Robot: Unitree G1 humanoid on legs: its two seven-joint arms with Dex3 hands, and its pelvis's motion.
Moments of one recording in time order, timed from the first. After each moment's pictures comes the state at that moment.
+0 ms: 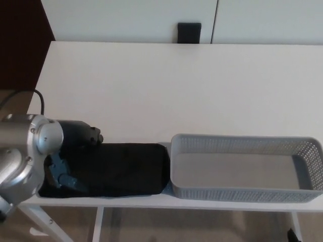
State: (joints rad) left_arm -0.51 0.74 -0.61 0.01 0.65 0.47 -0.89; right_arm 0.24 -0.19 0.13 0.87 -0.33 -0.60 -0.45
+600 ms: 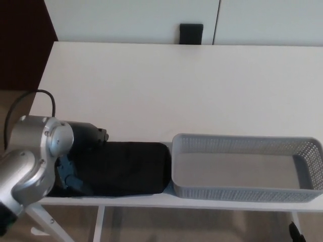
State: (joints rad) left_arm -0.49 0.70 -0.63 0.01 0.72 0.46 -0.85; right_arm 0.22 -0.19 0.12 0.85 -0.31 -0.59 -0.44
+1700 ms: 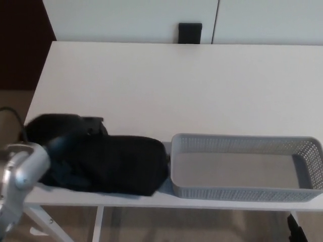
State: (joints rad) left_arm -0.23 0.69 -0.29 0.01 0.64 0.07 -0.33; right_arm 0.19 -0.20 0.12 0.84 -0.32 -0.56 -0.43
